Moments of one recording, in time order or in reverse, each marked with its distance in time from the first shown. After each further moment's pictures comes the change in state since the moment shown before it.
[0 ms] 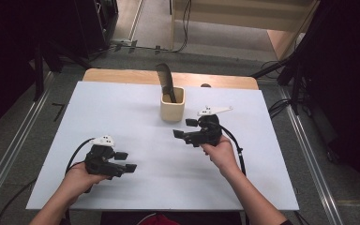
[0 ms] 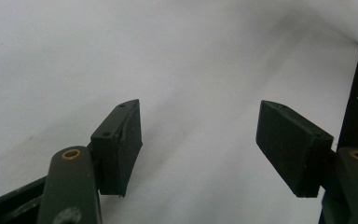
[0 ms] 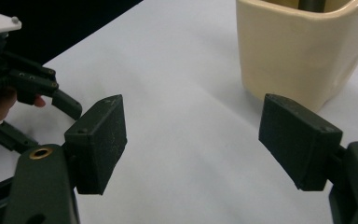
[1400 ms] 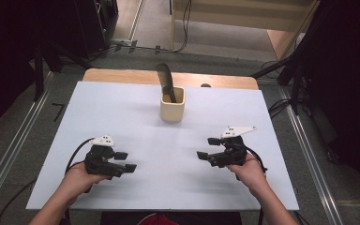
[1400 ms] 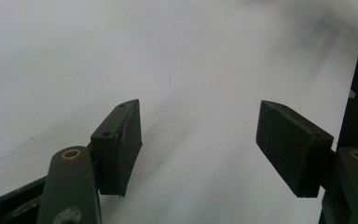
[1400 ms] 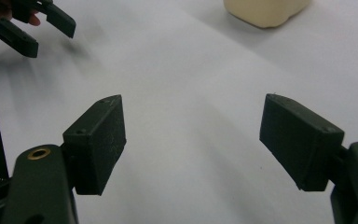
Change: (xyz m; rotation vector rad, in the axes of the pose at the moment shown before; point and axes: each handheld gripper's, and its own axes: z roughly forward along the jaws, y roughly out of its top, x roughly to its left) left arm 0.001 0.000 -0.001 0.002 -0.002 0.007; right arm -0.011 -0.062 -0.059 0.092 -0.026 -0.036
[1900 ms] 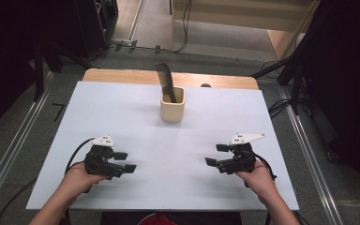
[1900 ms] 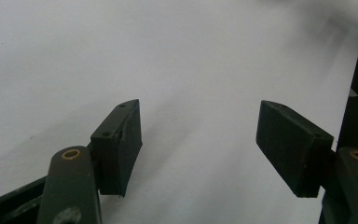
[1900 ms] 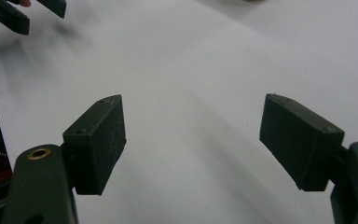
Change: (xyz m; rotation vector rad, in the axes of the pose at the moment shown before) left arm 0.000 0.000 0.000 0.003 -0.001 0.003; right arm -0.004 -0.024 -0.017 0.017 -0.022 0.027
